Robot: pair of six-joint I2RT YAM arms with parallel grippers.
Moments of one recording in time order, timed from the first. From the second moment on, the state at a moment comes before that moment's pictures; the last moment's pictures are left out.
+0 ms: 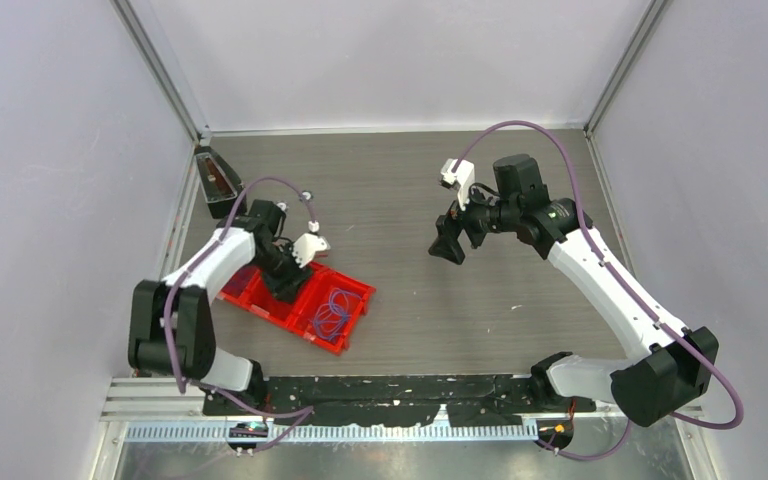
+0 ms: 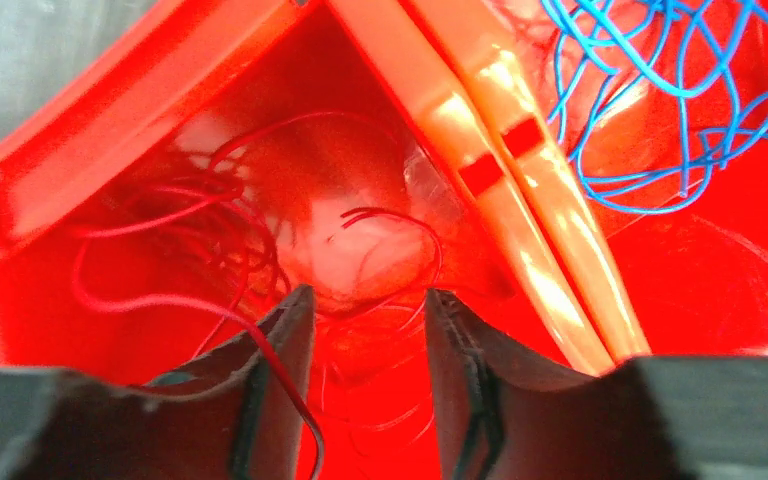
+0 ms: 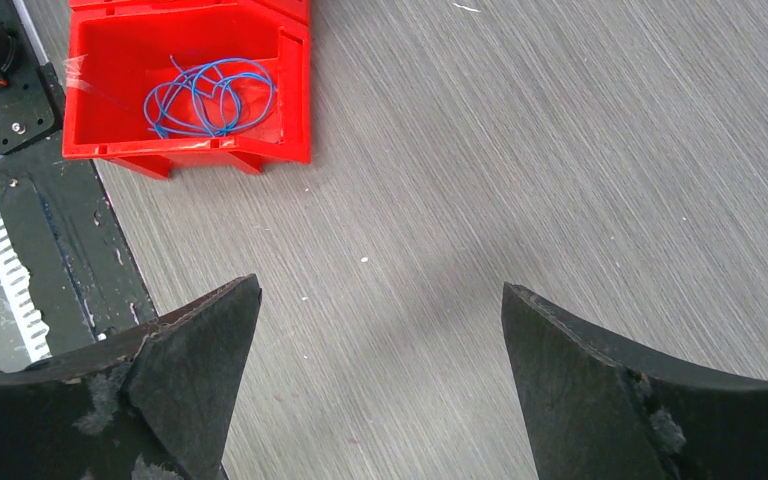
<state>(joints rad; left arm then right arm) -0.15 1.51 0.92 -0.90 0.34 0.86 0.42 1.24 1.19 -0.65 -0.58 -0.34</state>
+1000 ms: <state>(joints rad) -0.15 1.33 1.57 -1.05 0.26 0.48 0.25 1.22 1.19 -0.57 -0.54 -0.21</state>
